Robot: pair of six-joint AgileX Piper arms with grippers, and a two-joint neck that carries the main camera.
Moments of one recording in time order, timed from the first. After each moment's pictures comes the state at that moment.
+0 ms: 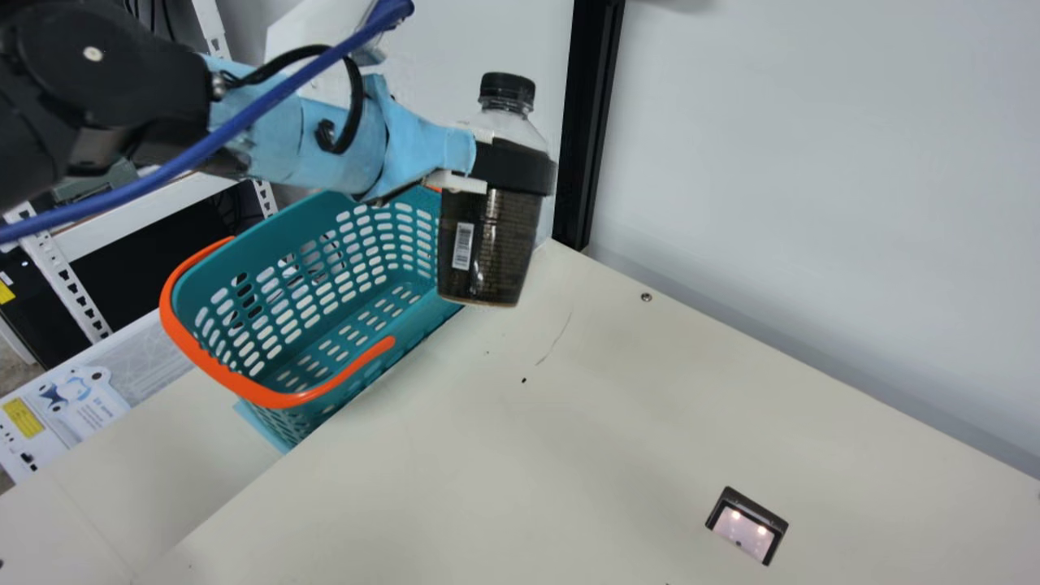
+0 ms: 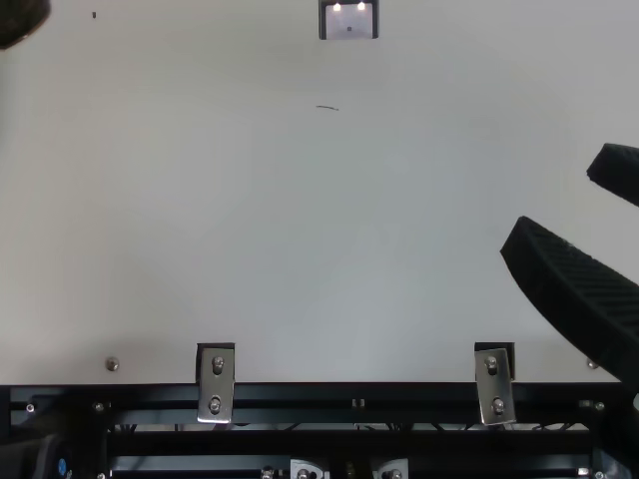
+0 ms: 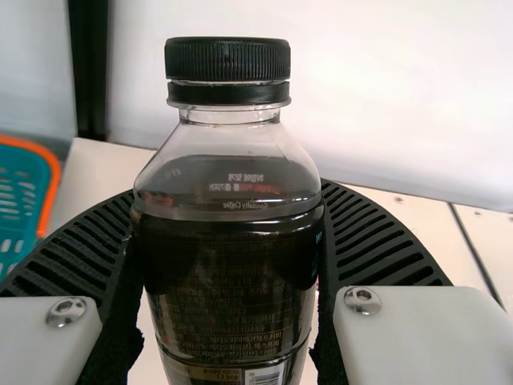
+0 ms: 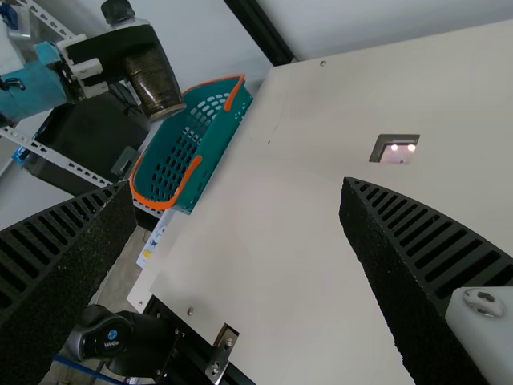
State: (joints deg) left arm 10.6 70.8 -65.2 -42.4 41.1 22.2; right arm -11.9 45.6 -51.6 59.8 70.0 -26.7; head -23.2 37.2
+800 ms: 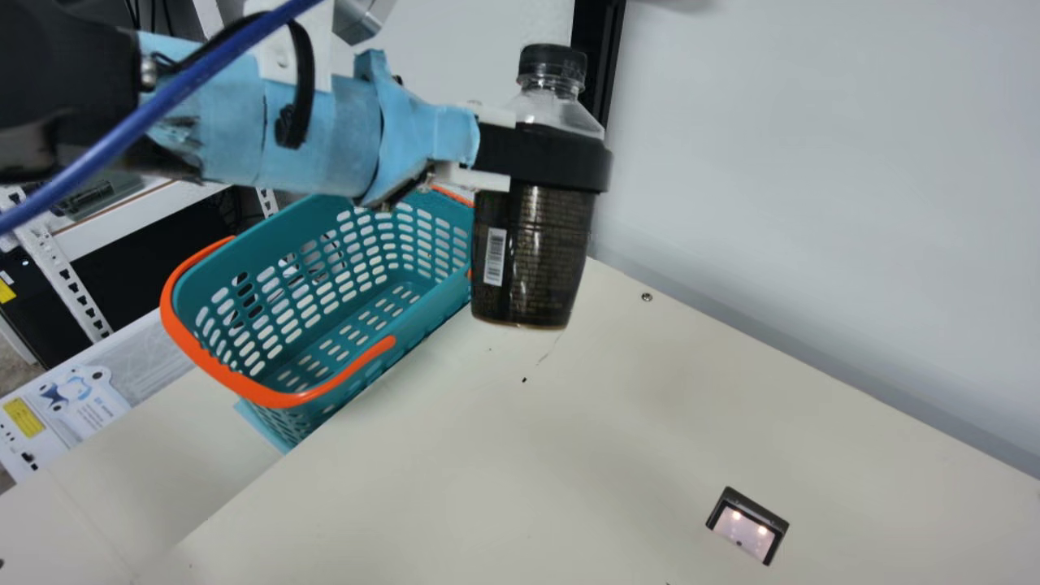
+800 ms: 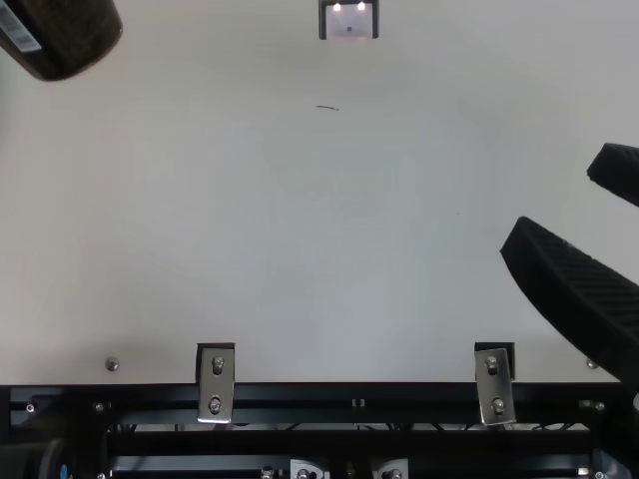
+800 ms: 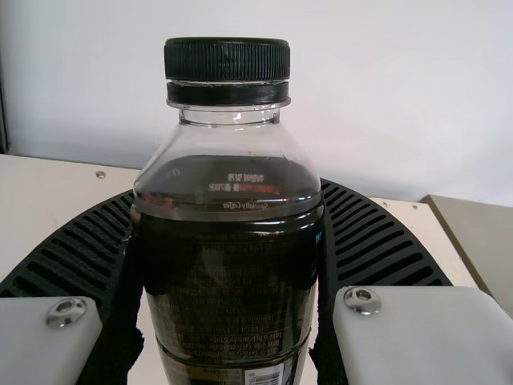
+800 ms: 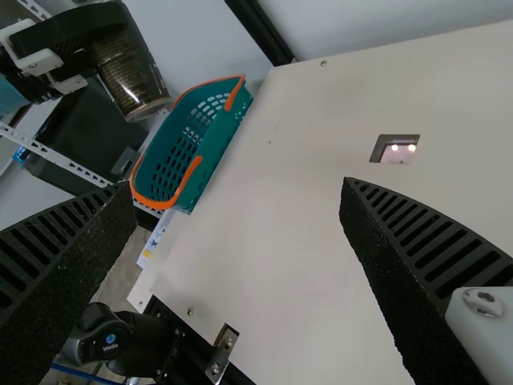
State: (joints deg) left arm 5.0 64.5 -66.1 -45.7 44.2 18.2; right arm -11.9 45.6 -51.6 59.8 70.0 -26.7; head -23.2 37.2
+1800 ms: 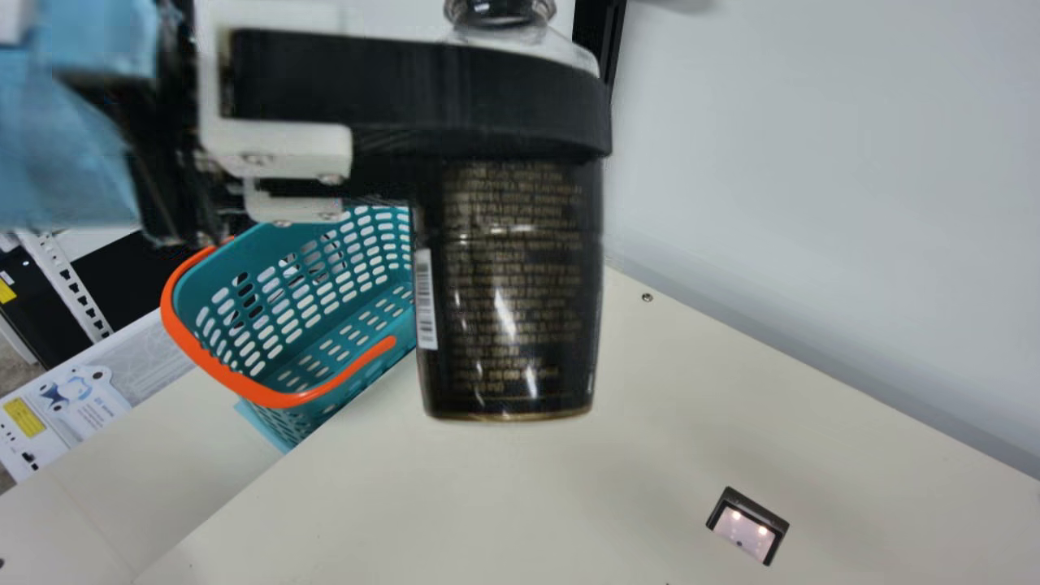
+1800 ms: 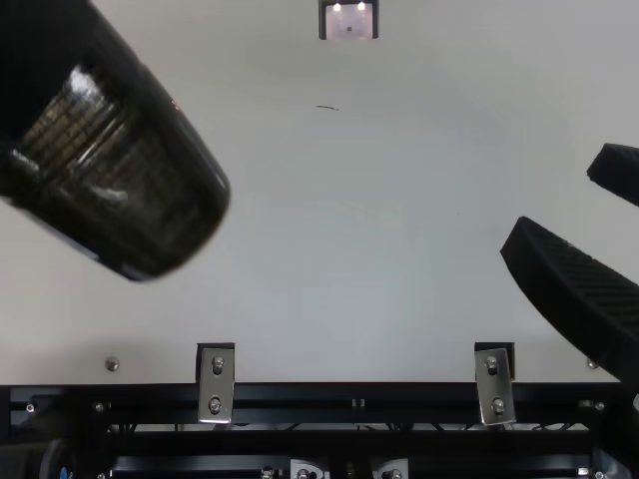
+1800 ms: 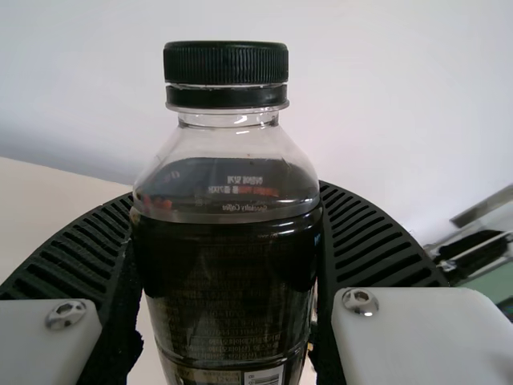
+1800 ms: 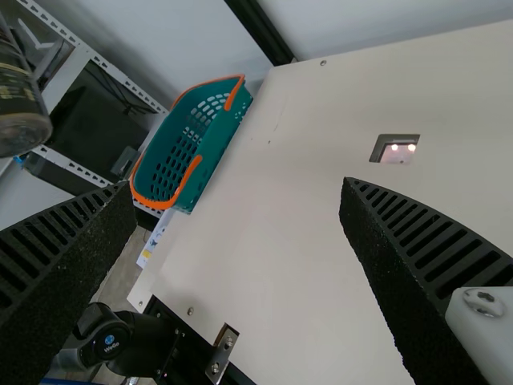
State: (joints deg) left arm 5.4 49.5 -67.7 -58.1 55.1 3.1; right arm -11.9 45.6 -51.6 59.8 70.0 -26.7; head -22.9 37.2
